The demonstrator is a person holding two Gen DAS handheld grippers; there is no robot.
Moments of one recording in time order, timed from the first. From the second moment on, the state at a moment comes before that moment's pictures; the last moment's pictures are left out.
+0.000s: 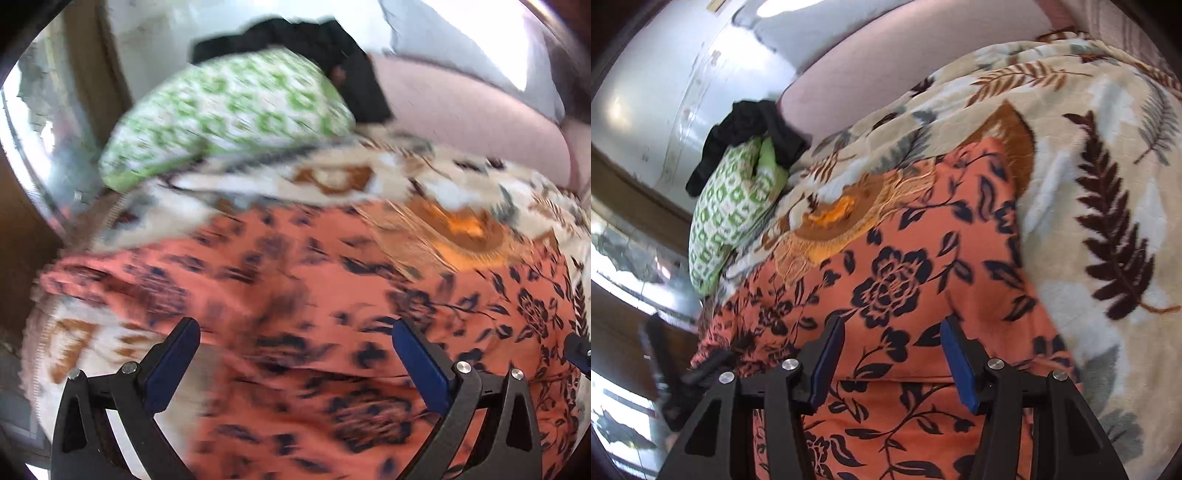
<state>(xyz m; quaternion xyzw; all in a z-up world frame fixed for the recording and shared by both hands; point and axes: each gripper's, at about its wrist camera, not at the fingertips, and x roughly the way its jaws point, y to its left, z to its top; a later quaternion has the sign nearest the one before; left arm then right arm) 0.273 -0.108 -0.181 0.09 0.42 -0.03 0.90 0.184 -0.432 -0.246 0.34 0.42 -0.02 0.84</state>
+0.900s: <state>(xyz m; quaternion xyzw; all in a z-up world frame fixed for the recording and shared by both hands) 0.337 0.261 -0.212 -0.36 0.44 0.20 0.80 0.174 -0.381 -0.221 0.29 0.29 0.03 0.91</state>
